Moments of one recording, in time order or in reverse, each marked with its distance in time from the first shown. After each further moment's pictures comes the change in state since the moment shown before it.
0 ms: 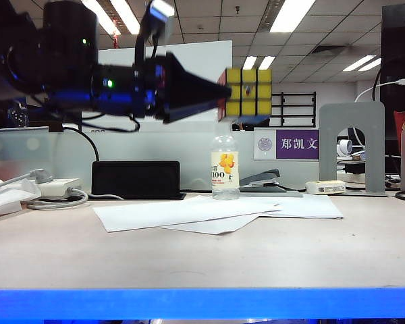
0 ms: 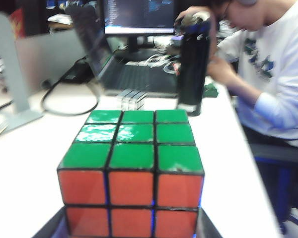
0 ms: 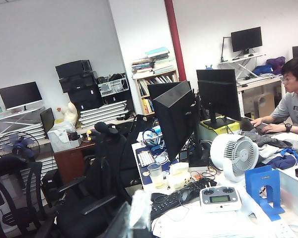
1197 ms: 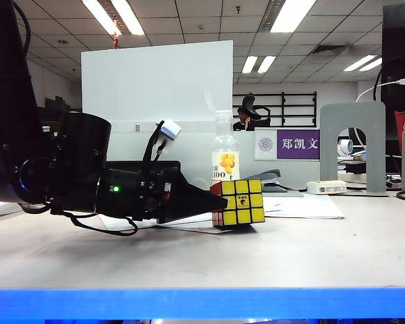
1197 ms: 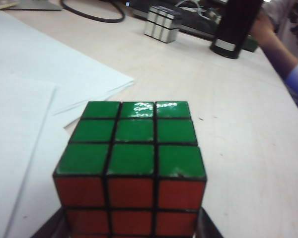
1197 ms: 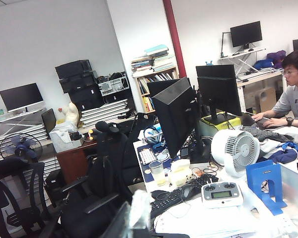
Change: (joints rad) left arm 0.021 0.365 0.001 0.160 -0.068 -0.058; right arm 0.000 0.003 -0.025 -0.001 -0.008 0.000
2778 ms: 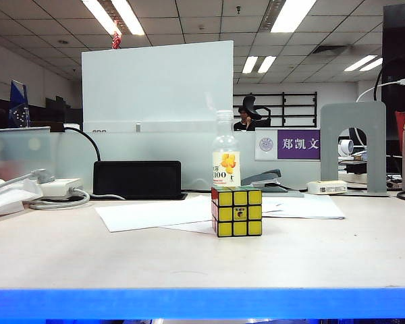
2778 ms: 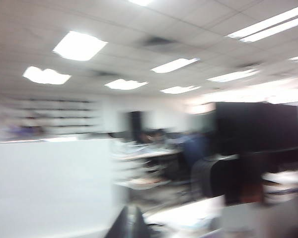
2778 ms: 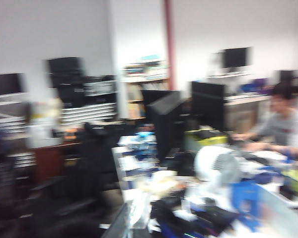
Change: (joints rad) left arm 0.224 -0.894 0.007 -0.110 -0.520 -0.072; right arm -0.078 -0.135 0.000 0.005 0.027 -0.013
